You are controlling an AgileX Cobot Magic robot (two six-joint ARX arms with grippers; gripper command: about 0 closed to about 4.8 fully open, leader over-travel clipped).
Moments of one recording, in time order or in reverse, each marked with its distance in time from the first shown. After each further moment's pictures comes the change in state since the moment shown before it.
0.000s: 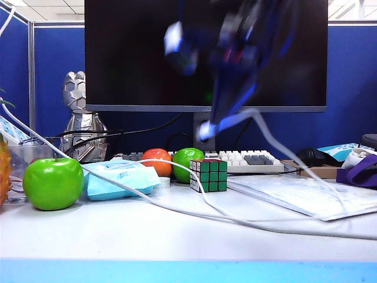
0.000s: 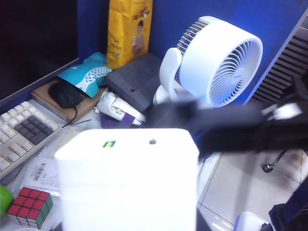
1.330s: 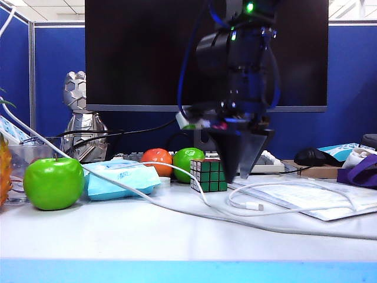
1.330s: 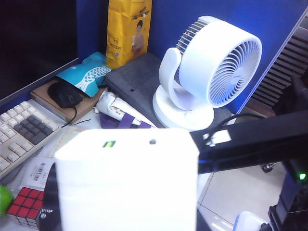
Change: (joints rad) left arm 0.000 0.000 0.000 0.000 0.005 0.000; right arm 0.011 0.163 0.000 0.107 0.351 0.295
